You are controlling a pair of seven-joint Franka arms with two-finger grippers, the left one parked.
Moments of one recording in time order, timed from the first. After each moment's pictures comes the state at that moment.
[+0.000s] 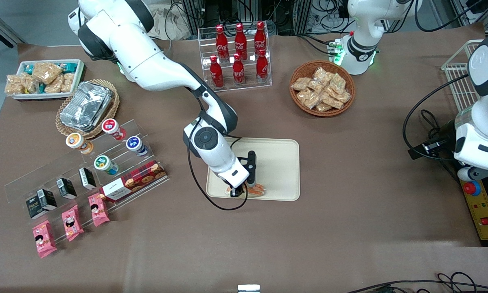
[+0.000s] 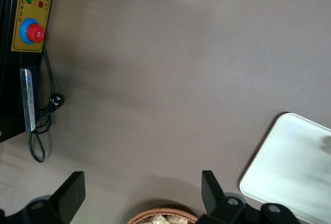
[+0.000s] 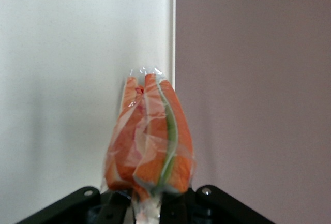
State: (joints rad) arm 0.58 0.83 0.09 -1.43 -0.02 2.55 -0.87
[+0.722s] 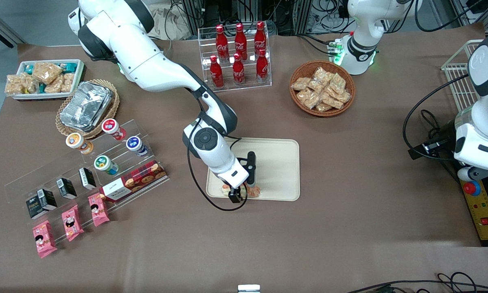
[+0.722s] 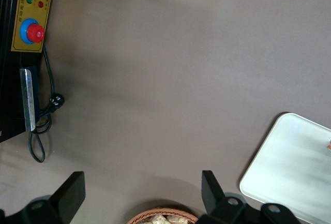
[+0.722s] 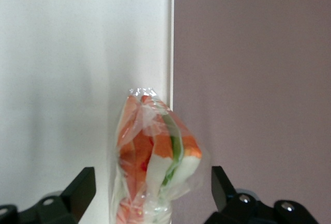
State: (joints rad) arm 0.58 0.83 0.09 -1.43 -0.02 2.56 -0.88
